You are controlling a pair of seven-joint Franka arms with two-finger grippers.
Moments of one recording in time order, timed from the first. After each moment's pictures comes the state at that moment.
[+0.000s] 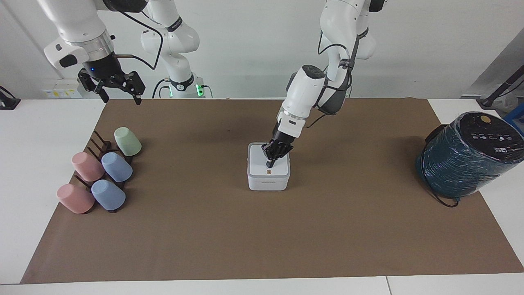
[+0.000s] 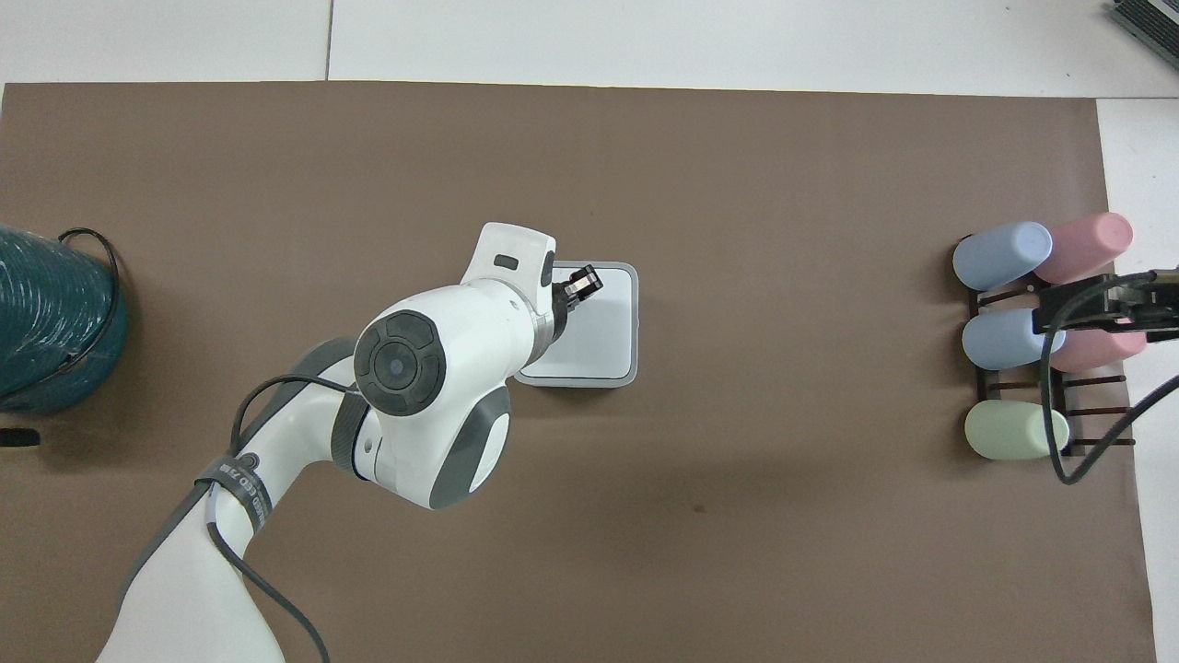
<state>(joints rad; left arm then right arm) -0.60 0.24 -0.03 -1.95 -0.23 2.64 -0.90 0.07 -0.08 -0.07 -1.62 -0.03 1.53 0.09</state>
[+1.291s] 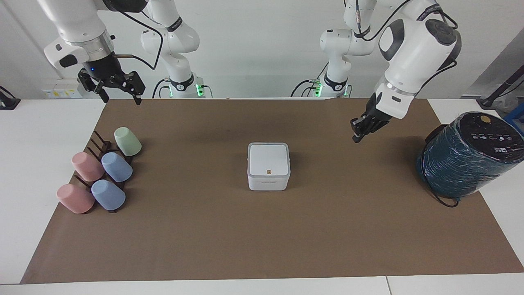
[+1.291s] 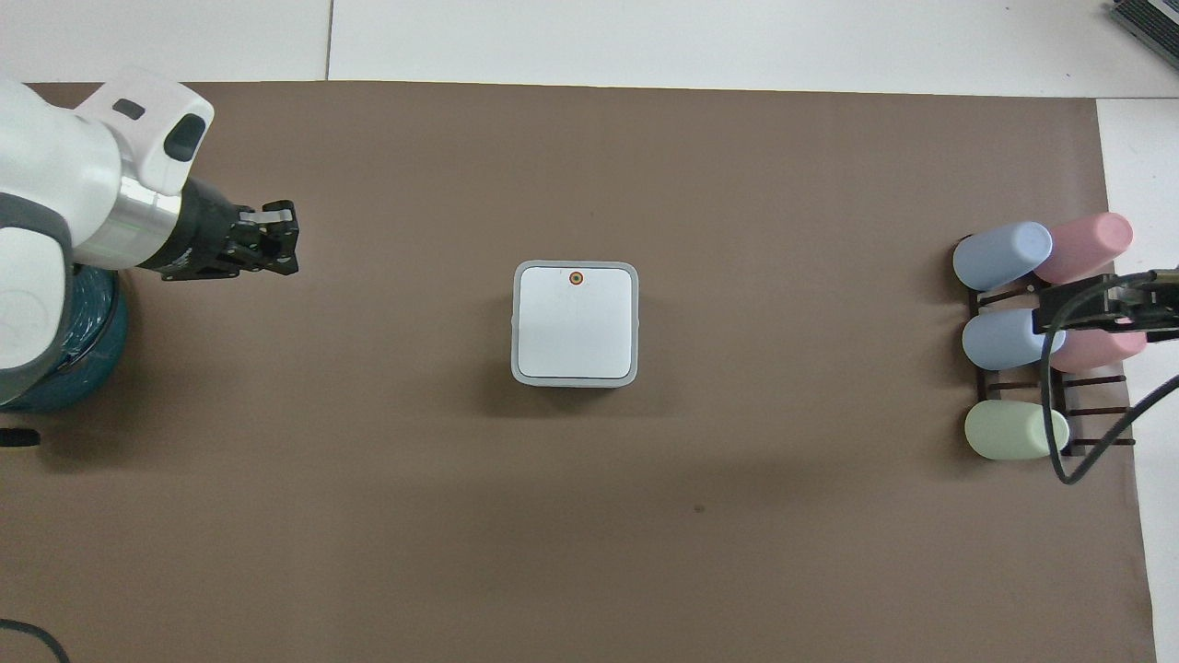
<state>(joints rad) -0.18 0.07 -0.01 -1.63 -0.16 1.75 -0.35 0.07 -0.08 -0.07 -1.62 -0.03 1.53 0.09</state>
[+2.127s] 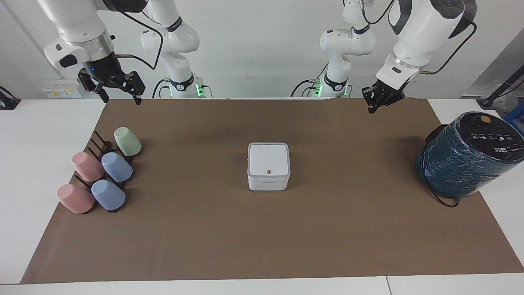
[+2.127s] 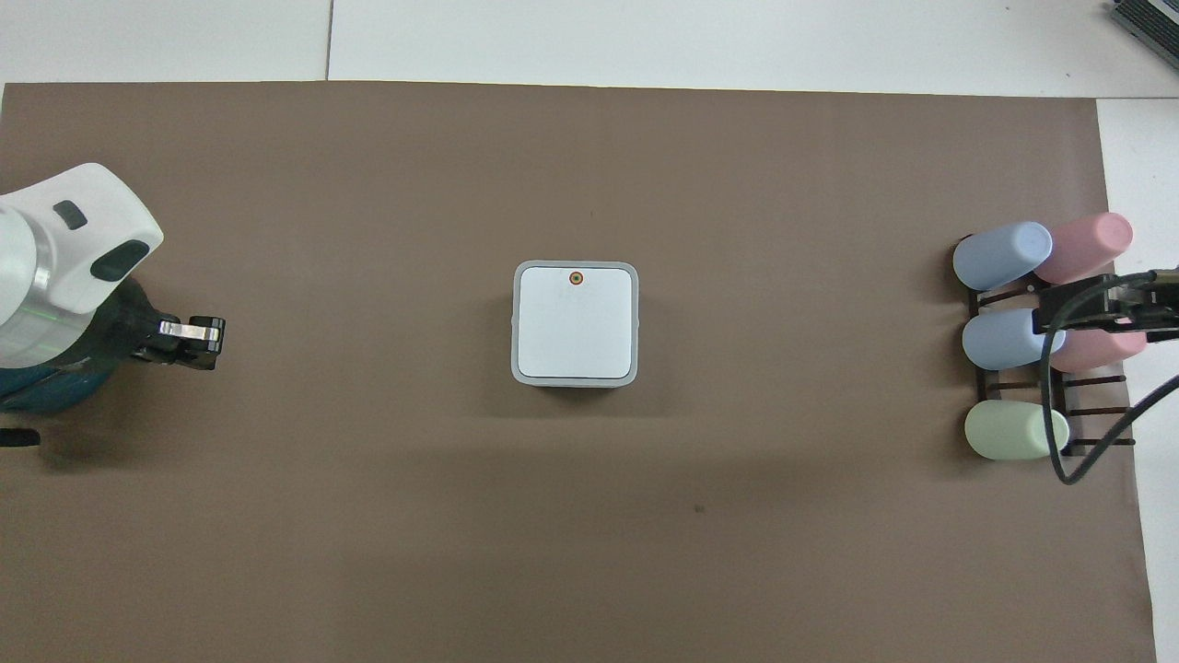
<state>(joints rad) -0.16 -0.10 -0.02 -1.74 -0.05 1.57 -0.10 0.07 -0.08 -0.07 -1.62 -0.03 1.53 0.09</state>
